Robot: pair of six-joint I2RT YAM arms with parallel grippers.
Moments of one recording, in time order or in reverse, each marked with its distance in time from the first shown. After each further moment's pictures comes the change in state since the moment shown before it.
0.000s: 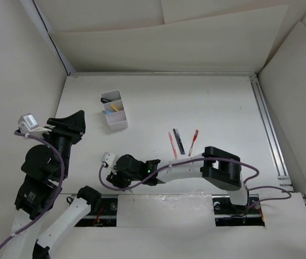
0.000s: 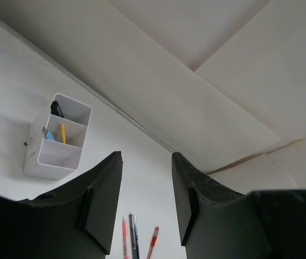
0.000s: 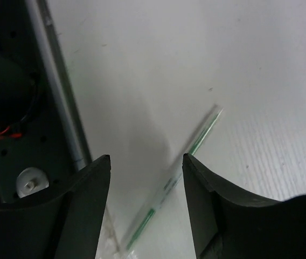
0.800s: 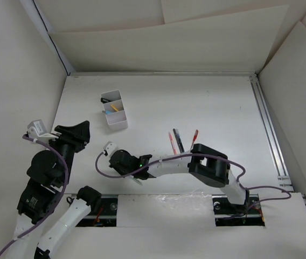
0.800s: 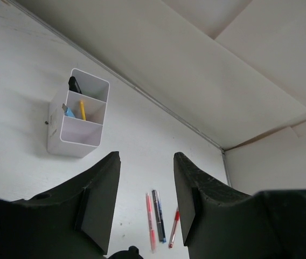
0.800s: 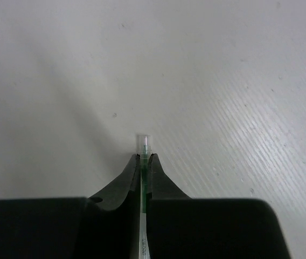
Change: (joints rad) left arm 0.000 -0.087 -0.088 -0.099 0.062 0.042; right arm -0.047 0.192 0.200 -0.108 0.267 0.097
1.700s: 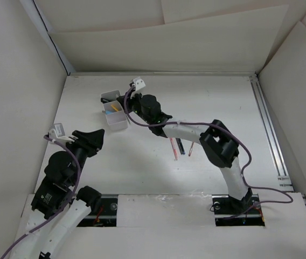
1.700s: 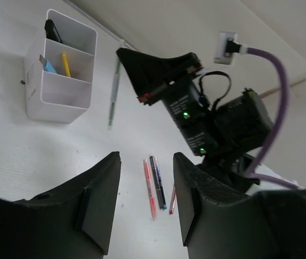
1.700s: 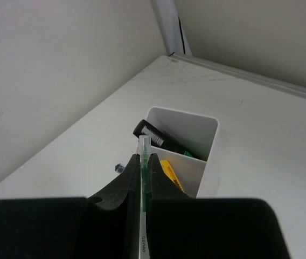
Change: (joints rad) left arm 0.000 -0.080 -0.217 0.062 0.140 -0.058; right arm -0.420 -0.045 0.118 0.650 -0.172 0.010
